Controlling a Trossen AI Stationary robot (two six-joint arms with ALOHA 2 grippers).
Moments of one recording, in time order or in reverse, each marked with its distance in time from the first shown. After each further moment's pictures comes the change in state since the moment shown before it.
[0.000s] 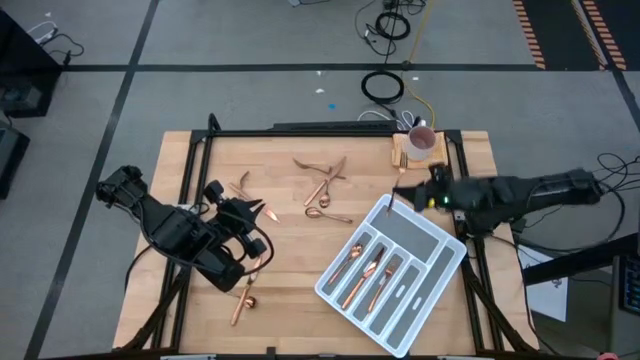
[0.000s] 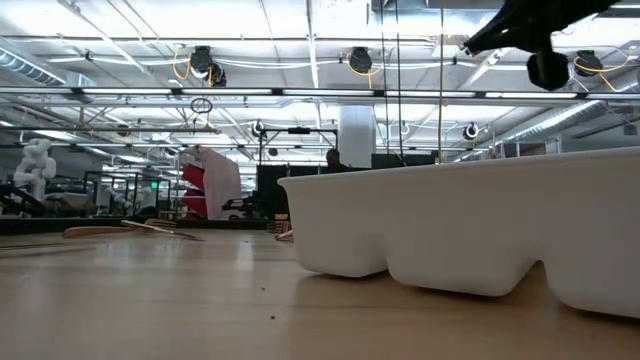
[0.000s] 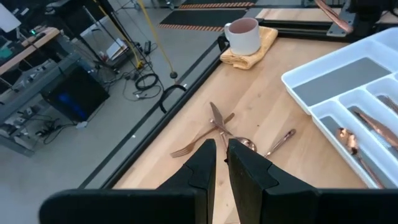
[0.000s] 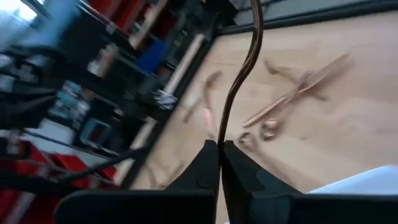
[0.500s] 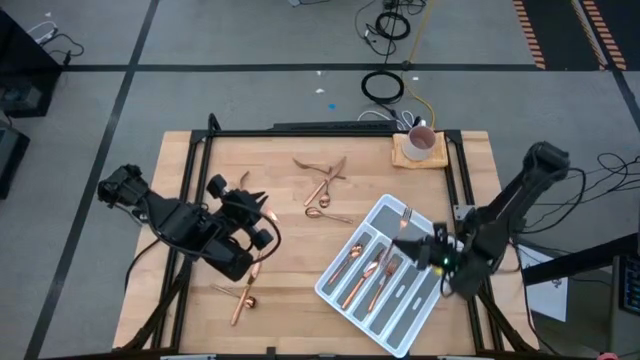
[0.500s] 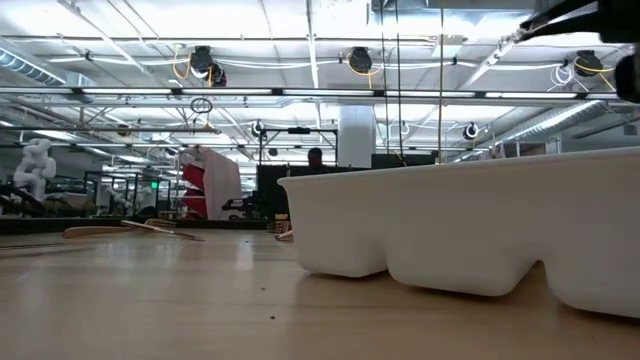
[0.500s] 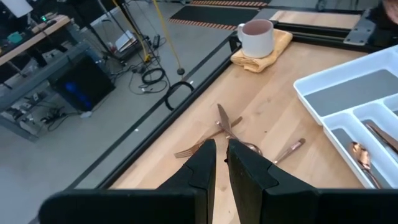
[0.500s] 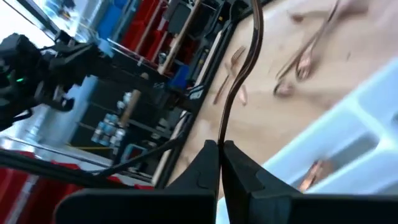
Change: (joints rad) left arm 0.068 0.000 0.000 0.030 0.002 0.000; right arm 0.714 0.430 -0.084 0.227 0.738 0.614
